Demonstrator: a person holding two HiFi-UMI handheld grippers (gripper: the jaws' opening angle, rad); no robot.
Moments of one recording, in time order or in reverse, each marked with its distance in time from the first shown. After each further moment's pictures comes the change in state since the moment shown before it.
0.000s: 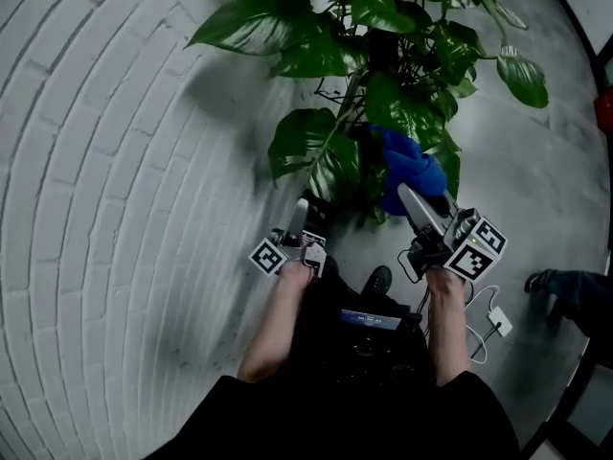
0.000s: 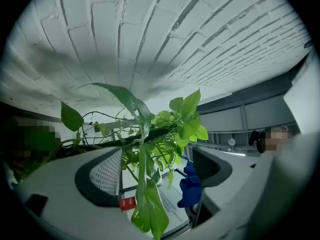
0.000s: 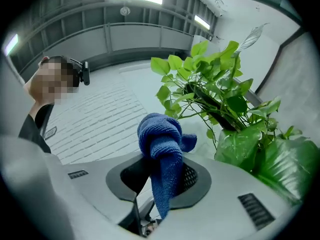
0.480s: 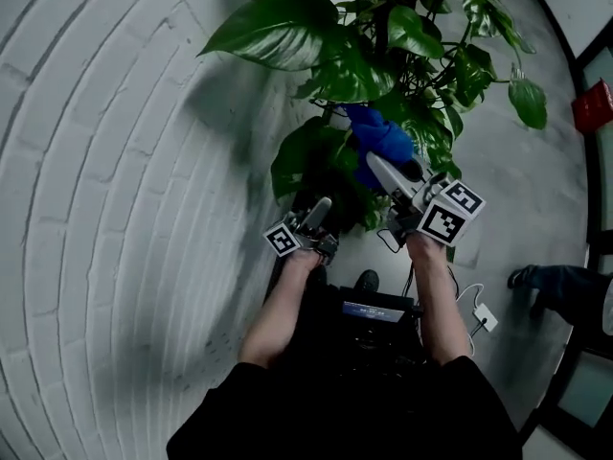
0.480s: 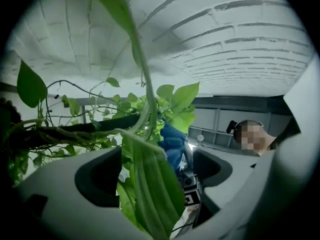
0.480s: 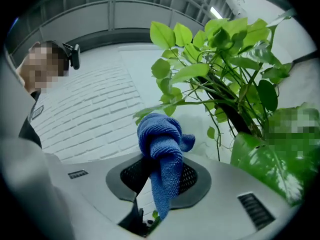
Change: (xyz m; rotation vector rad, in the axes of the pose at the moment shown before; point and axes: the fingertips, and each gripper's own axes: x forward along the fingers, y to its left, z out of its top) left arm 0.064 0.013 -0.001 -0.102 0.182 -0.346; right arm 0.130 -0.031 -0.018 -0.115 0.129 -0.055
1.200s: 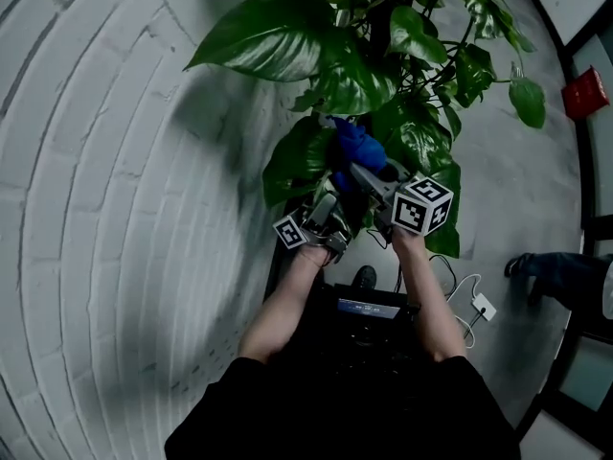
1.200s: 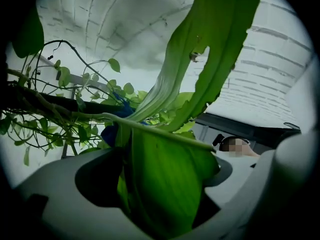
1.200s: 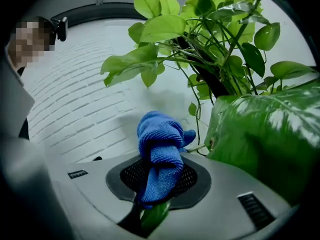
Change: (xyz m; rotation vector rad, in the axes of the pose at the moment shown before) left arm 0.041 -0.001 0.002 -0.223 -0.036 -0.199; right arm 0.029 -0.068 -0.089 -0.001 0.209 -0.149
